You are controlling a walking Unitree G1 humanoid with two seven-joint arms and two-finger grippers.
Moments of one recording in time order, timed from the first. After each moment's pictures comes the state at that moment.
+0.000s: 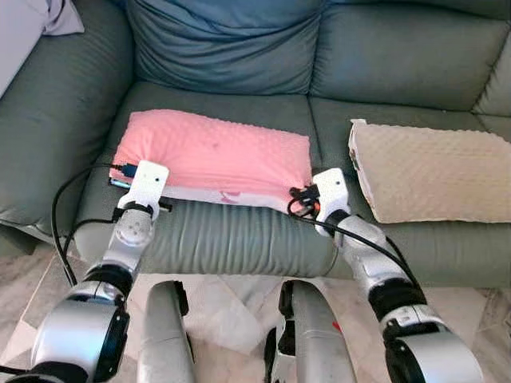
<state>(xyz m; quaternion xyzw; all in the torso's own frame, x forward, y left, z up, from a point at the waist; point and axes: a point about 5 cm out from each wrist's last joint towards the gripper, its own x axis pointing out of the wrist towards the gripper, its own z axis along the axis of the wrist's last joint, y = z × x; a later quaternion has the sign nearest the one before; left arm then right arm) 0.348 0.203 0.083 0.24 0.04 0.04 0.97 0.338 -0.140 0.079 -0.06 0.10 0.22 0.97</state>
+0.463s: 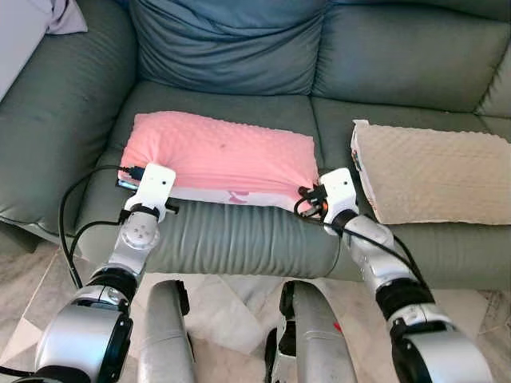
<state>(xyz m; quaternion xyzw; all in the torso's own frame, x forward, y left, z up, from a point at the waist) 0.347 0.194 0.082 0.24 0.03 0.03 0.97 0.343 -0.153 0.081 -0.09 0.10 0.20 0.97</state>
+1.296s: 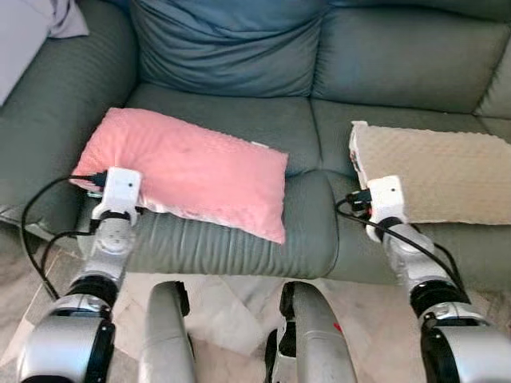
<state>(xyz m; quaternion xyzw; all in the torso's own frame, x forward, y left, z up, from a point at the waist) 0.335 0.240 0.080 0.23 0.05 0.14 0.96 0.335 -0.229 0.070 -0.12 0.14 0.05 0.98</state>
